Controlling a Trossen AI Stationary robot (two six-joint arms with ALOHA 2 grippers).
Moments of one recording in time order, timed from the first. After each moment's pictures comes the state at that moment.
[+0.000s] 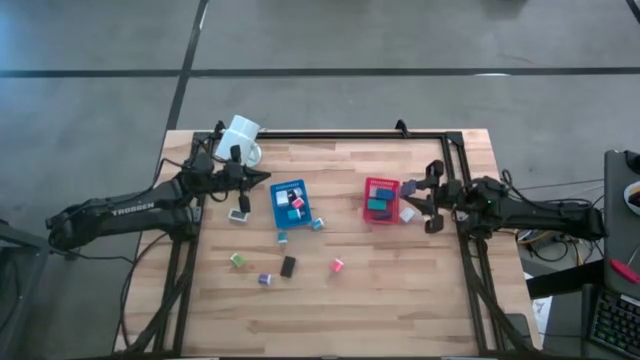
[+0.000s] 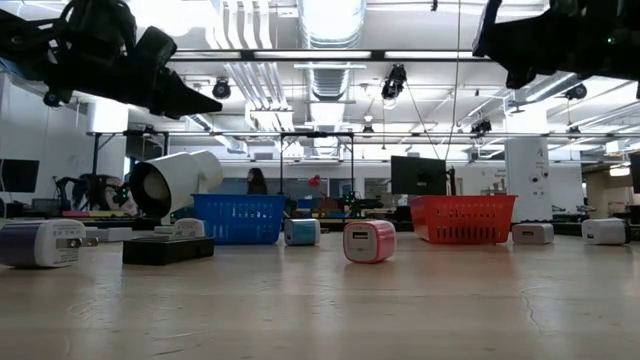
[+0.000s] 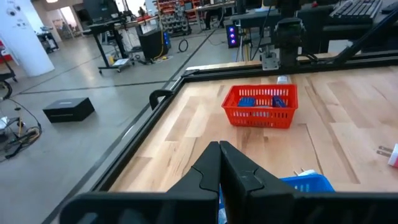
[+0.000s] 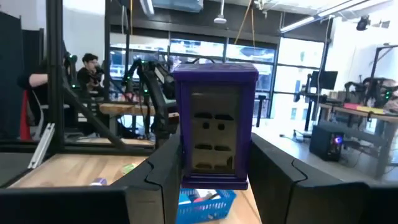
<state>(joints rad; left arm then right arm) 0.52 0.75 0.27 0.29 0.26 0.25 -0.17 0.35 0.11 0.46 -0.08 -0.03</state>
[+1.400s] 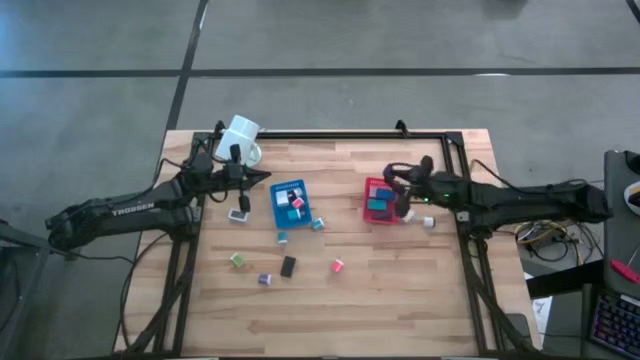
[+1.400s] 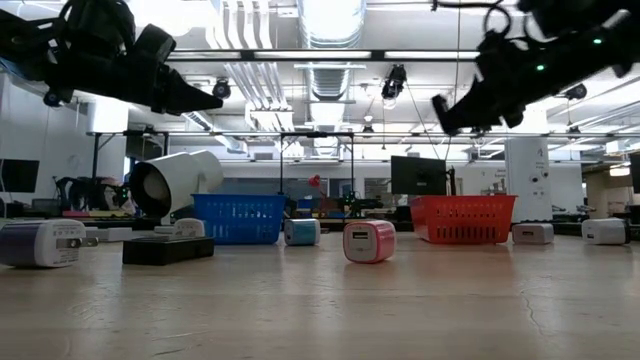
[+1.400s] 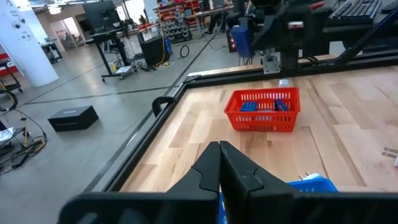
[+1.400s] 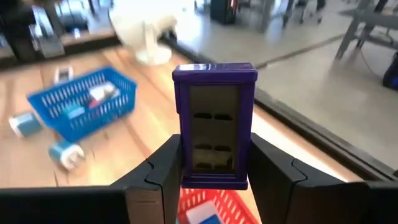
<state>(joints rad) 0.52 0.75 0.27 0.31 0.26 0.28 -0.16 0.81 0.37 0.07 0.42 0.18</state>
